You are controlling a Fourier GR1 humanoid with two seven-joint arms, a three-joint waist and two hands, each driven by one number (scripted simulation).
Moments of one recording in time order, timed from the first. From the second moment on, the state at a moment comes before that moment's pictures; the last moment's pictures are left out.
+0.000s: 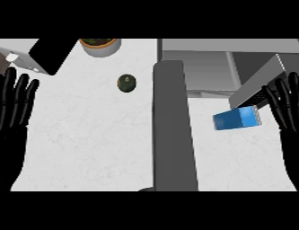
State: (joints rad) left arm -0.02 0.07 -0.01 -2.10 0.01 -0.02 0.02; right arm 0.00 -0.09 0.04 -2.10 0.01 0.03 0.00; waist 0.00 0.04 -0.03
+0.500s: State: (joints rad) left arm 0.03 0.03 0.01 -2.00 0.15 -0.03 0.01; right arm 0.07 -0.12 -0.15 -2.16 -0.23 0.08 0.02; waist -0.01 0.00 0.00
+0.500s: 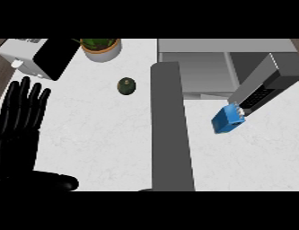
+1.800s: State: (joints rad) left arm 0.46 0.02 -0.08 -2.02 0.23 -0.16 -0.29; right arm 0.13 -0.02 -0.20 -1.74 -0.20 0.19 -0.27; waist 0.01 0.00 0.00
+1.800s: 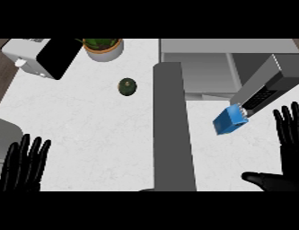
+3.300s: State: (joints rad) left arm 0.57 0.03 -0.08 -2.01 0.24 -0.23 -0.40; right arm -0.29 -0.14 -0.33 -0.59 -0.07 0.12 -0.96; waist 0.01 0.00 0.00
